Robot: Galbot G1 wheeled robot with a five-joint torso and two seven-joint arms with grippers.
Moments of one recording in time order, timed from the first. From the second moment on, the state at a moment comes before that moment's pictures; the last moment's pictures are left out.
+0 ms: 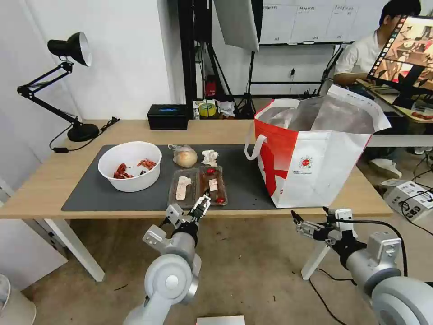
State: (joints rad) left arm 1.25 -1.39 -0.13 -2.11 -1.17 0.05 -0.63; right arm -1.64 1.04 0.70 2.38 0.62 -0.56 0.15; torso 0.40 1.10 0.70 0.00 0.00
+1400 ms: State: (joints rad) left arm 1.23 -1.37 -0.16 -2.09 -1.23 0.07 -0.65; right arm -1.66 1.07 0.69 2.38 0.59 -0.55 0.15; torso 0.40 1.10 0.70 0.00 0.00
